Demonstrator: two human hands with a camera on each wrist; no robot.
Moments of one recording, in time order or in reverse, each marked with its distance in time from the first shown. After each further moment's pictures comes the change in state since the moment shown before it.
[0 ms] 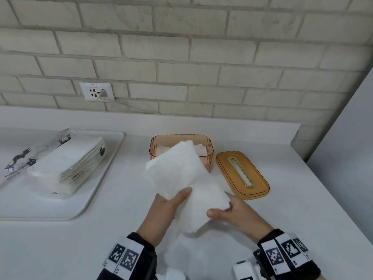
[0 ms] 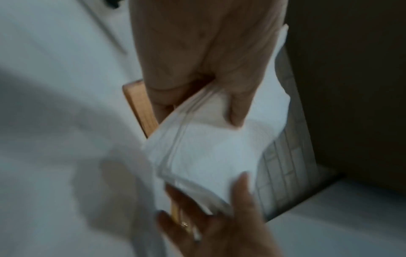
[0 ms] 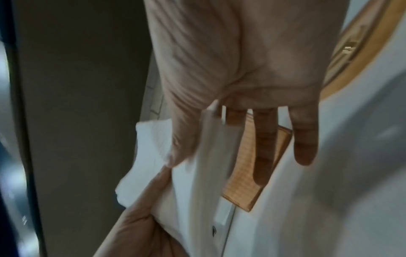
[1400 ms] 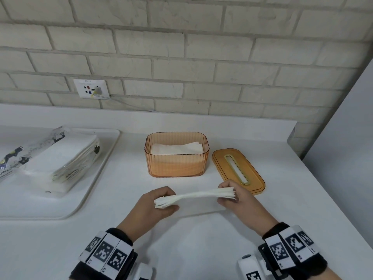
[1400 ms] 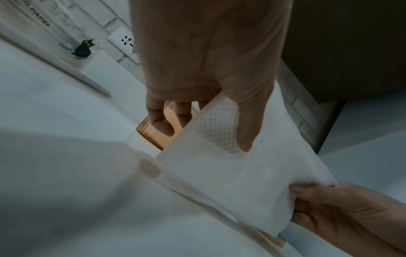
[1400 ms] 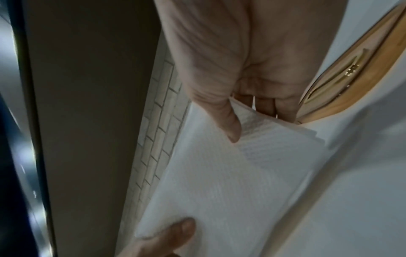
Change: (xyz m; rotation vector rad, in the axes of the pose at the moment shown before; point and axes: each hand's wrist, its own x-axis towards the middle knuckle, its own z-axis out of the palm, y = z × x) left_hand 0.012 -0.013 -0.041 0.656 -0.105 0.107; right_hand 0.003 0.004 -0.026 -0.317 0.155 -0.046
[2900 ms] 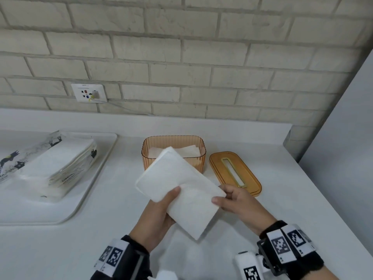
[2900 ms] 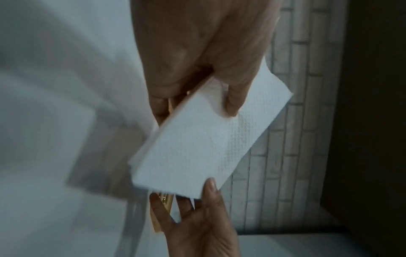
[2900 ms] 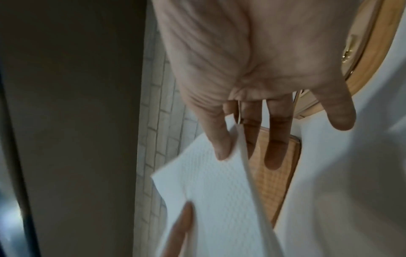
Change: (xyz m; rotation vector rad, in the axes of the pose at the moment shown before) left_hand -0.001 0.031 0.033 -0.905 0.086 -0.256; right_hand -0.004 -0.015 -0.006 0.223 -0.025 0.121
